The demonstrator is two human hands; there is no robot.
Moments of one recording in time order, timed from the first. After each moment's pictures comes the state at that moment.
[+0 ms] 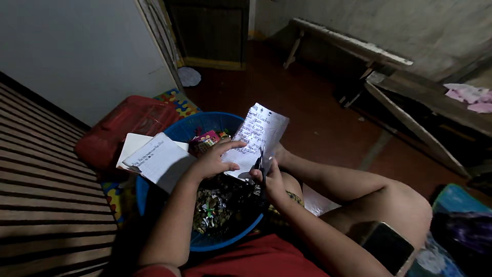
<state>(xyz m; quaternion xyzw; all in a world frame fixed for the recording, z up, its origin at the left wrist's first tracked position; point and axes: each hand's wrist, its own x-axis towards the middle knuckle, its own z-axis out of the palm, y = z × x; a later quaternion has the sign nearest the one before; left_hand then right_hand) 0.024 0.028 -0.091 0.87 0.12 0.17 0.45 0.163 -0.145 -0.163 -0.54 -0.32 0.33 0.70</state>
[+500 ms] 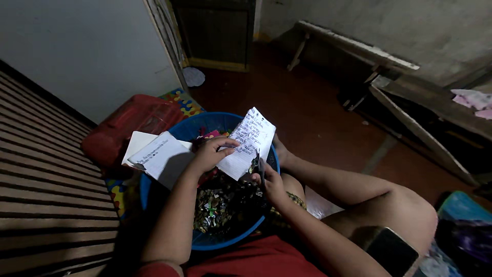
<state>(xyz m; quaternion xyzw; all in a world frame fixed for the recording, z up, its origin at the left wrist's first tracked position) 0.018 0.047 -0.100 0.86 0.14 0.25 0.43 0.163 -0.149 -0.161 -0.62 -0.43 0.30 0.58</state>
